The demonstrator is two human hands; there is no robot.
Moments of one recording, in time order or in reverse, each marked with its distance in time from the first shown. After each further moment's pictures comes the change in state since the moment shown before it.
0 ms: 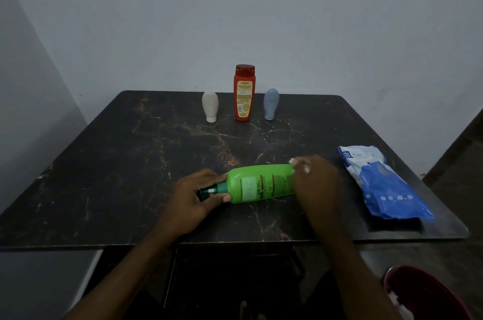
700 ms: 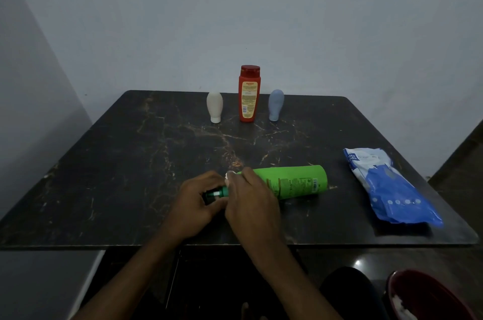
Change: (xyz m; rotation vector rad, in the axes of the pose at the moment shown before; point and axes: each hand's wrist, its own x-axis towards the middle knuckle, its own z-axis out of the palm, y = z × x) left_hand -0.001 0.001 0.000 0.028 -0.017 0.032; right_hand -0.072 -0.059 0.071 -0.118 -0.016 -0.541
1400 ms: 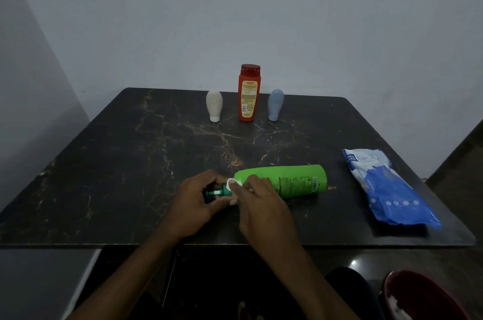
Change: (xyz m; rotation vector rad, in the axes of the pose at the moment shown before) left_hand 0.001 -0.004 0.003 -0.011 0.022 -0.071; right_hand -0.013 0.028 -0.012 -0.042 -0.044 -0.209
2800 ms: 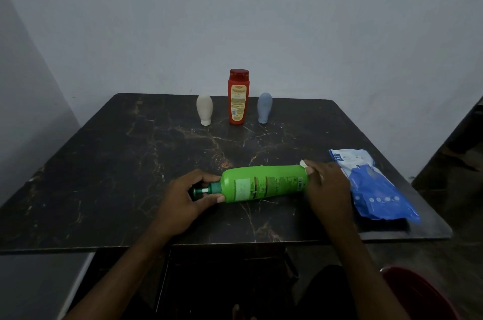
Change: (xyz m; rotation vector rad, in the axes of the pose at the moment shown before) left_hand 0.000 0.004 -0.001 -0.048 0.049 -0.050; right_hand -0.001 0.134 -0.038 0.112 0.170 0.568
